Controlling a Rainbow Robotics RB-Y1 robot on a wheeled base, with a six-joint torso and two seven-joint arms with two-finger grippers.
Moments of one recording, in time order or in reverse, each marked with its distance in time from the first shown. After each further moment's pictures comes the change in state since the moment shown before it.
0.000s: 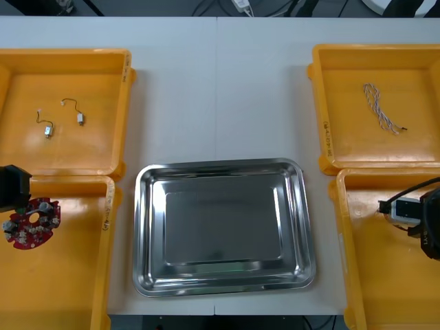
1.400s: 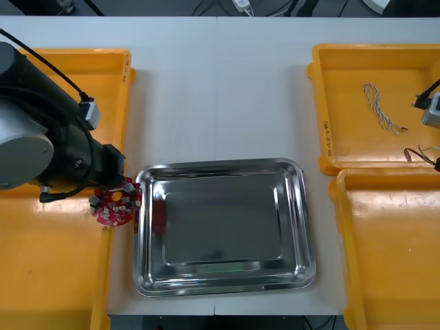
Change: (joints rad) right arm -0.406 0.036 -0.224 0.000 -0.236 0.483 -0.392; left arm -0.360 -0.110 -0.479 -0.057 -0.168 0.065 0.262
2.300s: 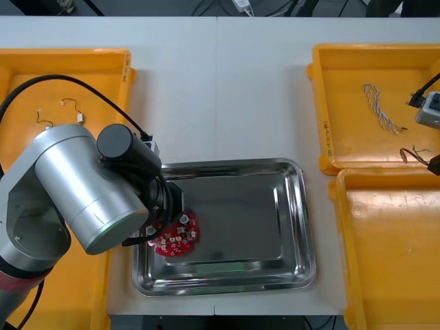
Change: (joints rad) right arm -0.015 0.051 0.000 0.000 0.036 0.032 -0.021; left arm 0.059 -0.212 -0.288 -0.010 -0.312 -0.042 0.109
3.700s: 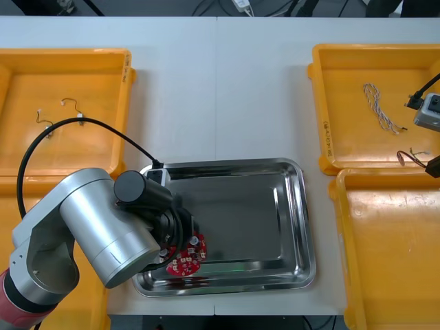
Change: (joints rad) right arm 0.000 0.000 0.000 0.000 -0.031 0.004 0.000; left arm 0.122 0.000 -0.098 0.042 -0.084 -0.176 0.000
